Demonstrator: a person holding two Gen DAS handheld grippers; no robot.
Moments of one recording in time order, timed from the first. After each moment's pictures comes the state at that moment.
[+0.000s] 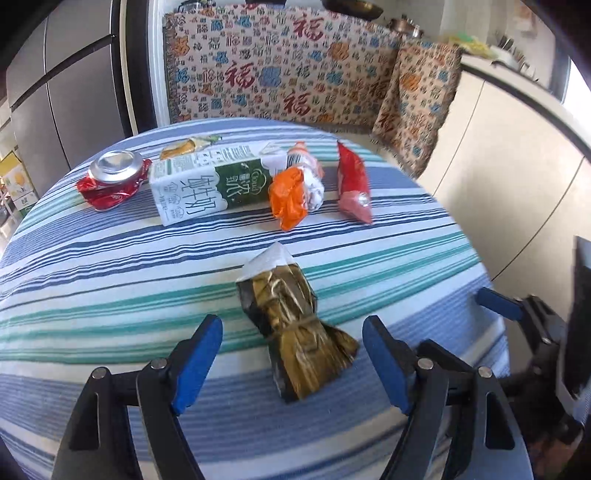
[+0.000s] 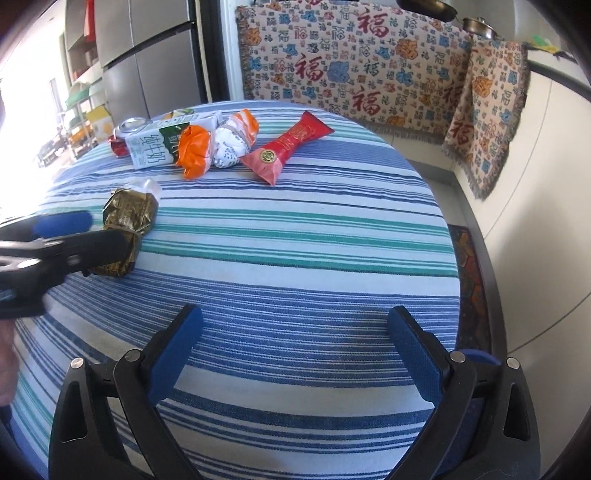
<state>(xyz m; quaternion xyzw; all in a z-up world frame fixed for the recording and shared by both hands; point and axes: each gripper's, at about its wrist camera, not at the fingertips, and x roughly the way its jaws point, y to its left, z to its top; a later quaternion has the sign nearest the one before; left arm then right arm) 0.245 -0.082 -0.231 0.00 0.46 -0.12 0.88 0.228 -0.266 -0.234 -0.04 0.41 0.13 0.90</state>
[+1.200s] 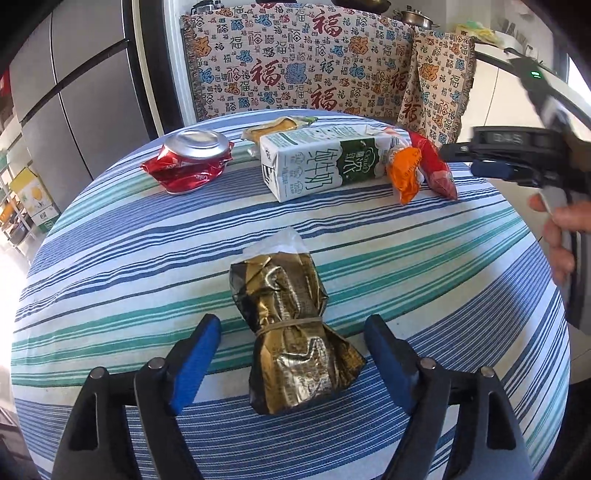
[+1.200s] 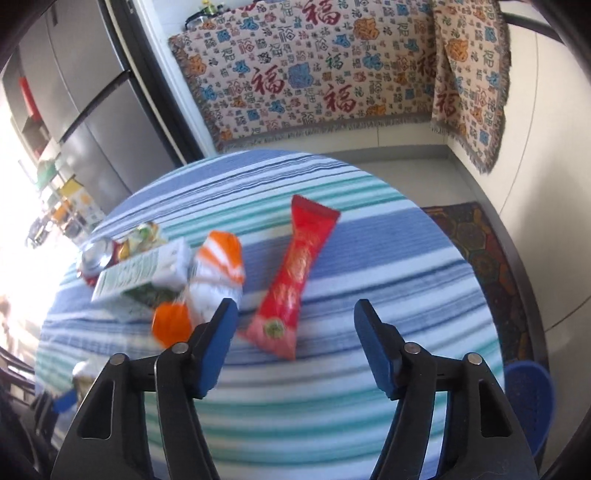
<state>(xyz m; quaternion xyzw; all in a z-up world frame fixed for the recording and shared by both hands) 0.238 0.014 -0.246 0.04 0.44 -0.10 0.89 0.370 -0.252 -0.201 0.10 0.44 0.08 0.89</state>
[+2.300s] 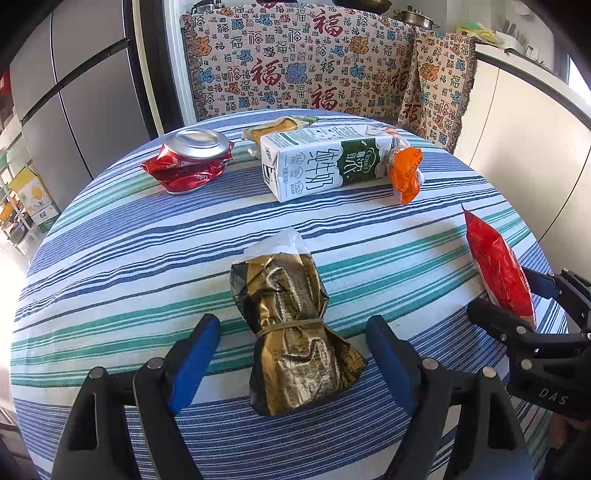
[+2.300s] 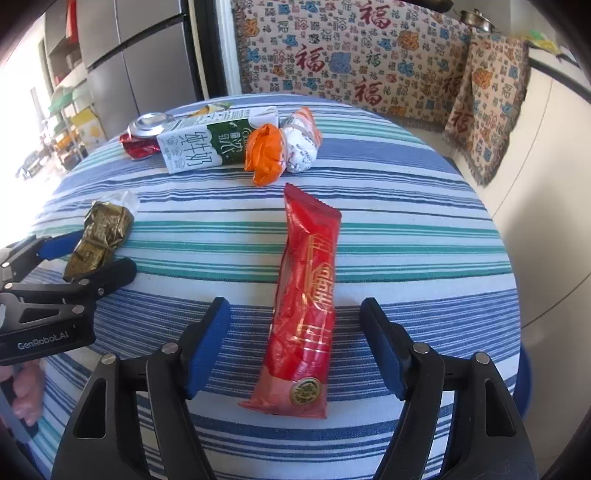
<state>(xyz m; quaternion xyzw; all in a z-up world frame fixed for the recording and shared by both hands) 0.240 0.014 -0.245 0.05 0.44 -0.10 0.89 0.227 -0.196 -0.230 -0.02 0.44 0.10 0.89</state>
